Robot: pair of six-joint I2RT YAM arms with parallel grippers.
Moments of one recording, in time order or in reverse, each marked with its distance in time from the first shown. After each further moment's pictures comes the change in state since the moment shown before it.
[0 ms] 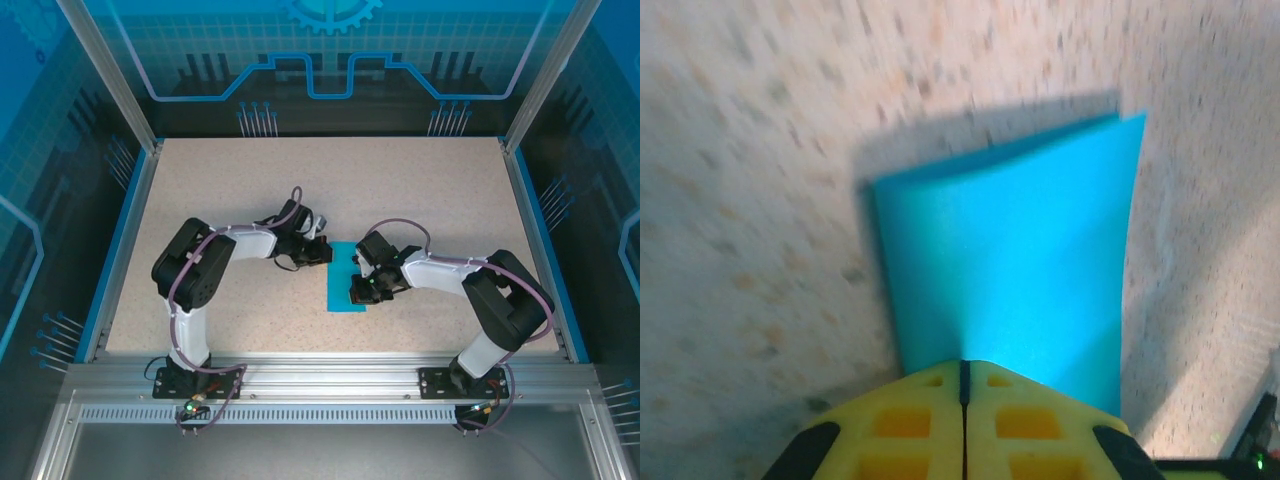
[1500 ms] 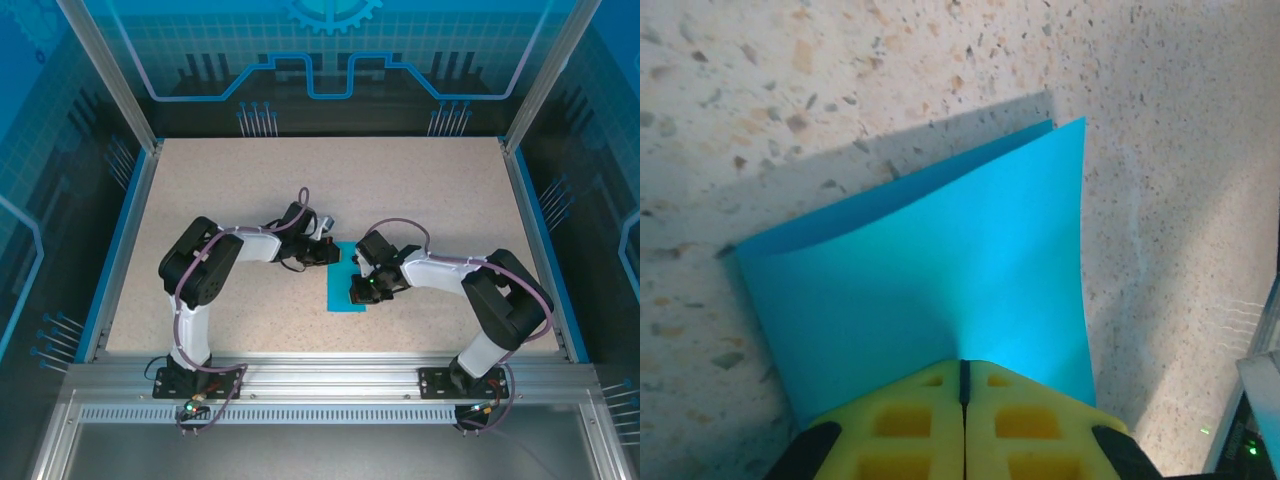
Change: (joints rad) left arm -0.032 0.045 -0.024 0.150 0.056 0.015; right arm -0.001 0.006 0.007 -0.010 -0.002 -0.011
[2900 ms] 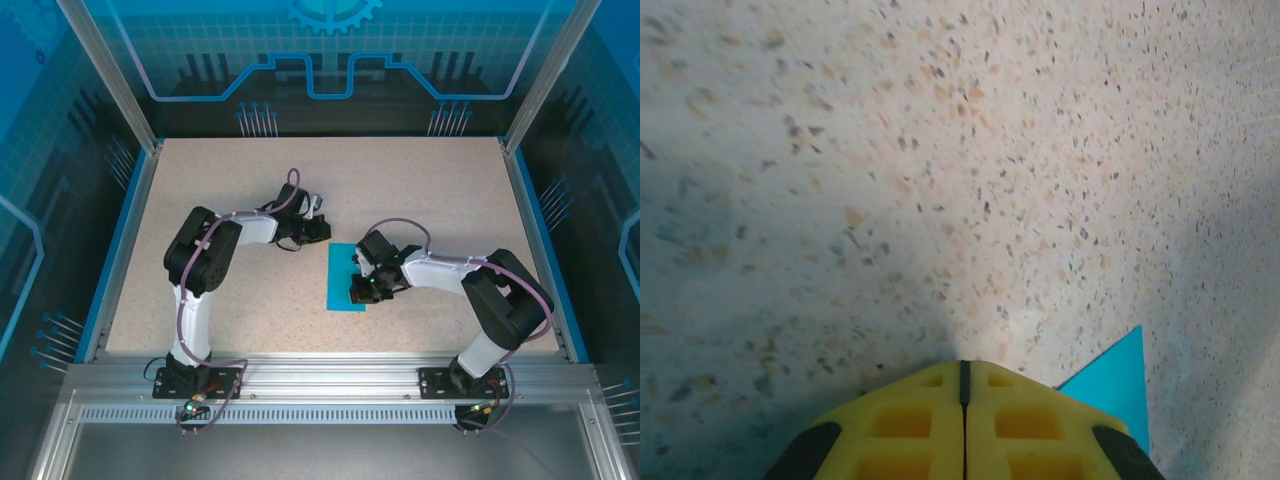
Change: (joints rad) left arm 0.101 0.096 0.177 -0.068 -0.104 0.015; right arm -0.007 0.000 -0.006 0.015 -0.011 -0.007
